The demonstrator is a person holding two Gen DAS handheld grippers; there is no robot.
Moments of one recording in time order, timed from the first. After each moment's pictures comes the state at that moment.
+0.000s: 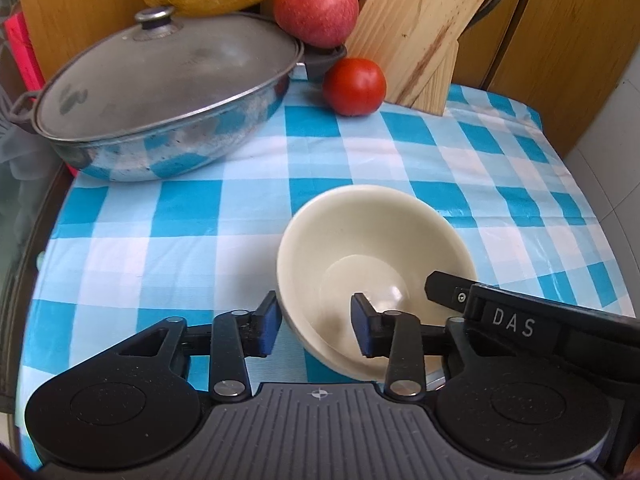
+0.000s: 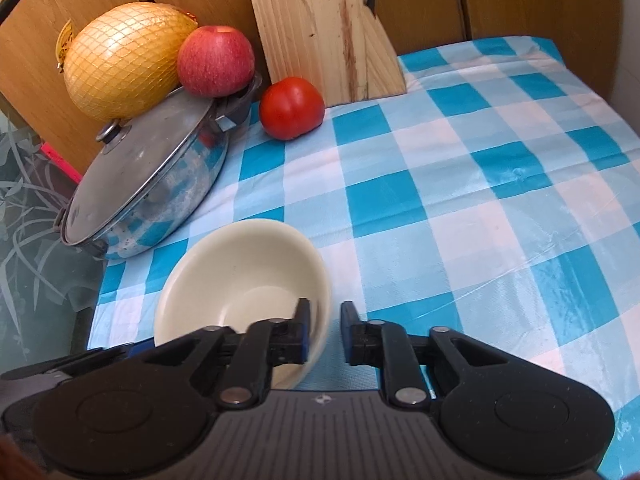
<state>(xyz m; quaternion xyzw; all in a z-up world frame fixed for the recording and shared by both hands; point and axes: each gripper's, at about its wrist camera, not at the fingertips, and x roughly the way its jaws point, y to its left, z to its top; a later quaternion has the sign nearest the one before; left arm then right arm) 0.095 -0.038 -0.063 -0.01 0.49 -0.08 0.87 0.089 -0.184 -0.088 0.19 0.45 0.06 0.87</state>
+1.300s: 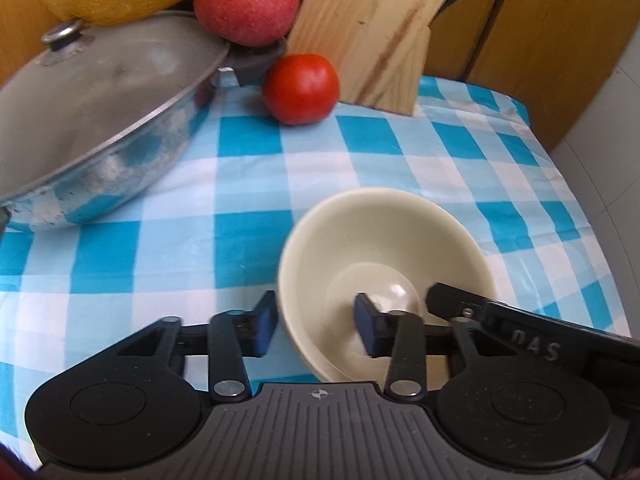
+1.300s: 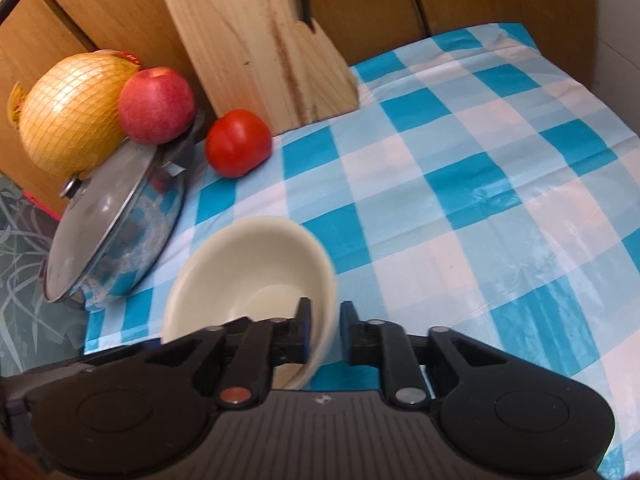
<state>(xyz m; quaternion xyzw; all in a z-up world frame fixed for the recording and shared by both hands) 0.143 -0.081 -0.078 0.00 0.50 -0.12 0.86 0.114 -0.229 -0.098 0.24 0.44 0.04 0.86</state>
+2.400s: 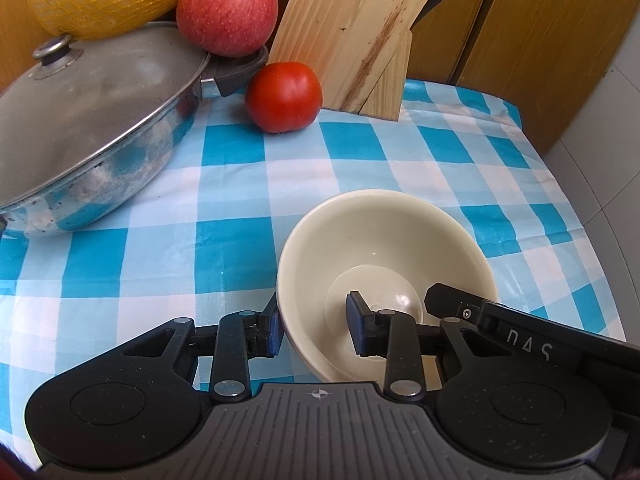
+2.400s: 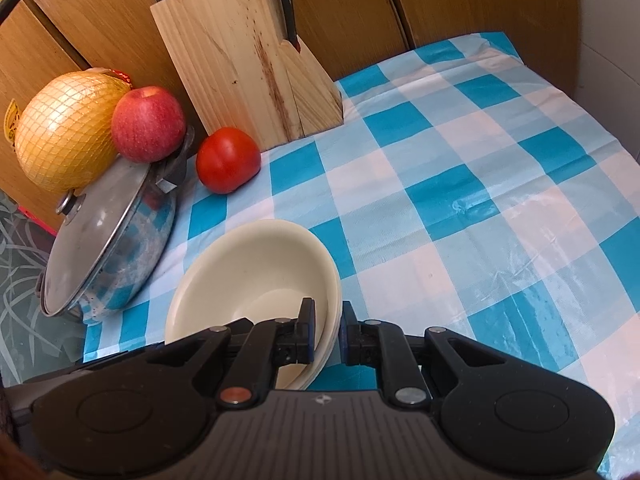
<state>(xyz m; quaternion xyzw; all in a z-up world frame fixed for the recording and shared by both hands) 0.138 -0.095 -0.072 0.00 0.49 -0.11 0.87 0.107 -0.237 -0.092 0.24 0.43 0.02 0.87</state>
